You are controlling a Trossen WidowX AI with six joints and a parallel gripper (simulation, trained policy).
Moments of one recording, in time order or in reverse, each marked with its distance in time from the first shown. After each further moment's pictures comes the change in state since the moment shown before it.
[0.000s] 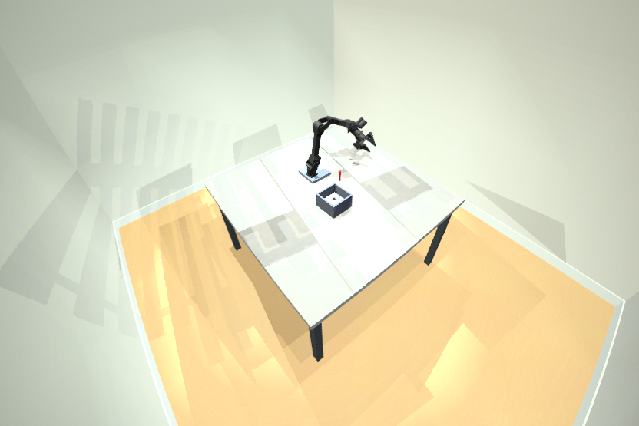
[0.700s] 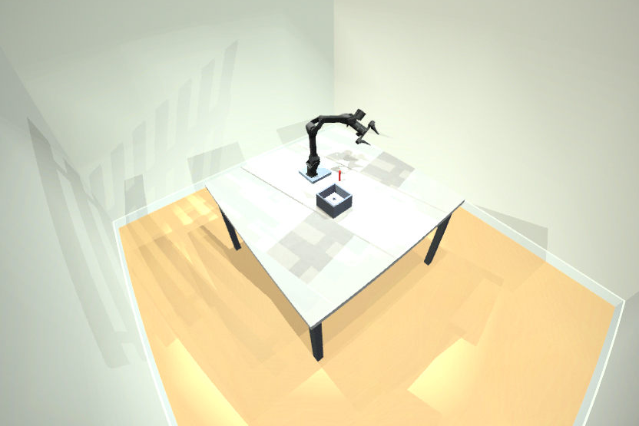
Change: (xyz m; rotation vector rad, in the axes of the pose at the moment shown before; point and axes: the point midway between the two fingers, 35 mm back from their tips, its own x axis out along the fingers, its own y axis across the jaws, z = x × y) arm -0.036 0.023 -0.080 0.710 -0.018 -0.157
